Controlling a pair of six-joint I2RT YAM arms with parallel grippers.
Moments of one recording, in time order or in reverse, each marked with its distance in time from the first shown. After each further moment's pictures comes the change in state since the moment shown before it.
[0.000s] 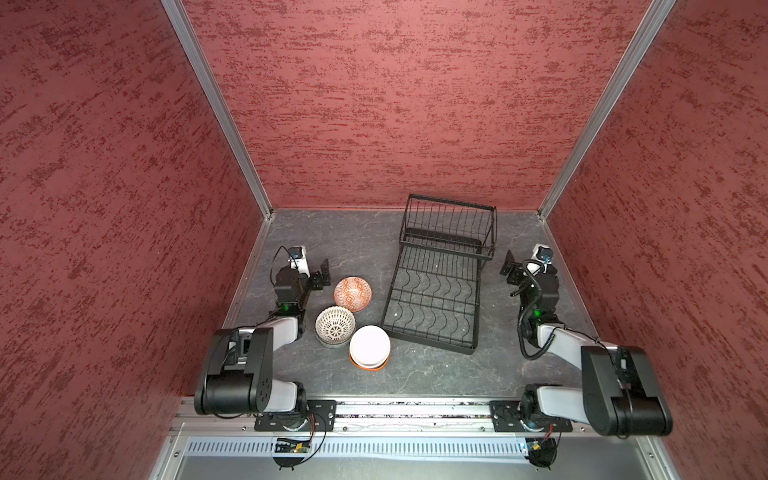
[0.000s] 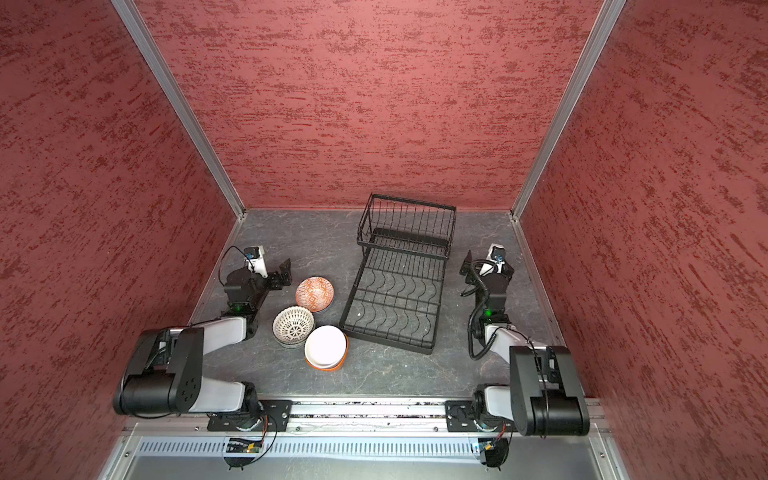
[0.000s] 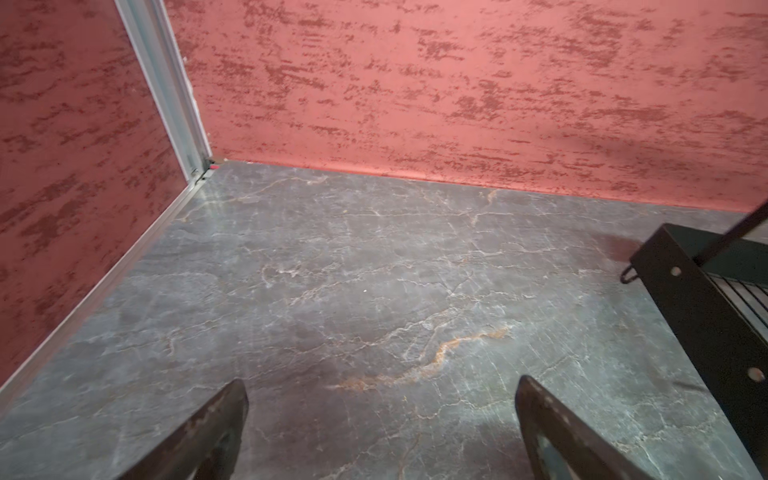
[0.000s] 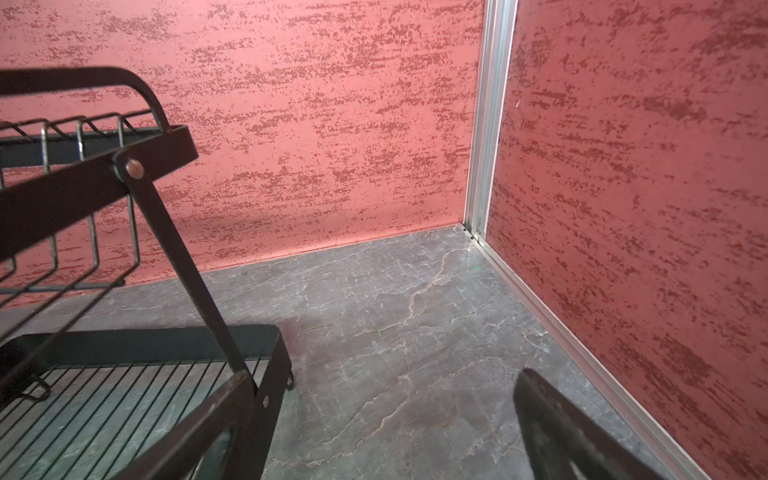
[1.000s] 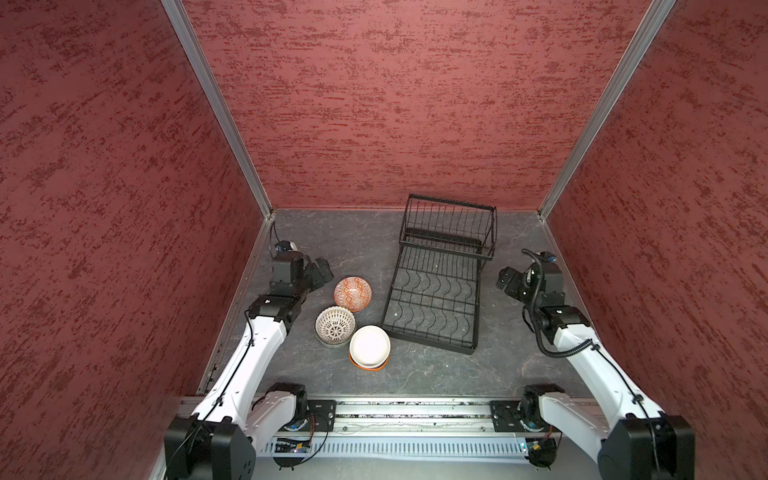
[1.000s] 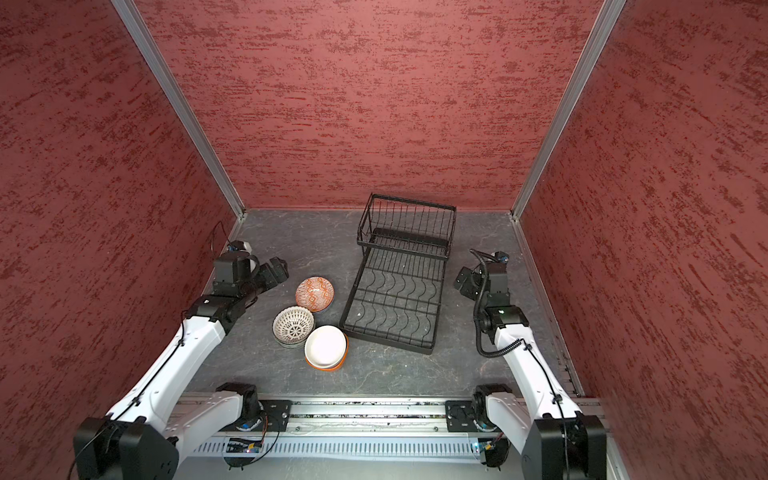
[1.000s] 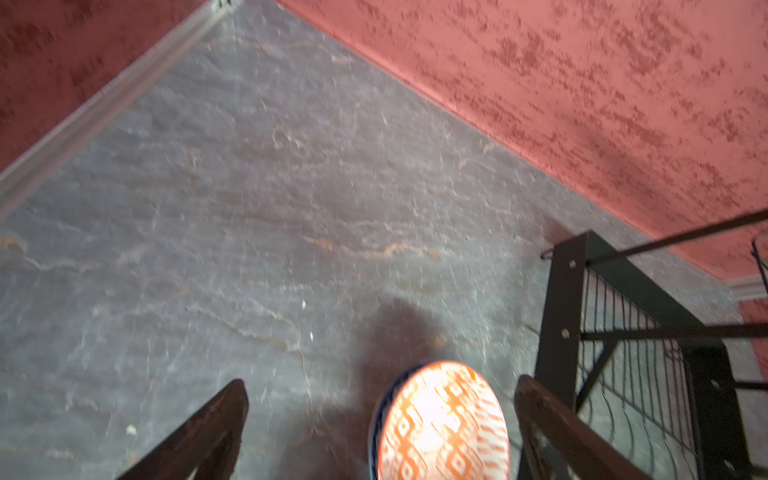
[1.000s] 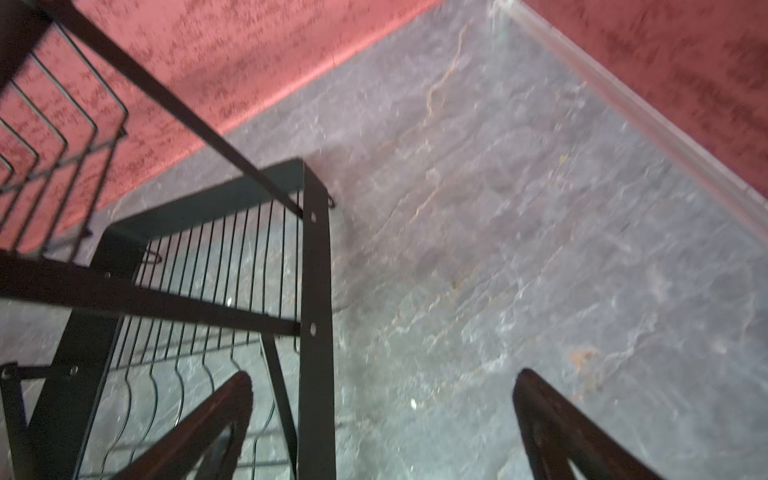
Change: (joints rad) left arm -0.151 -0.385 0.362 -1.139 -0.094 -0.439; right arm 0.080 -0.280 0.255 -1.093 -0.093 0.393
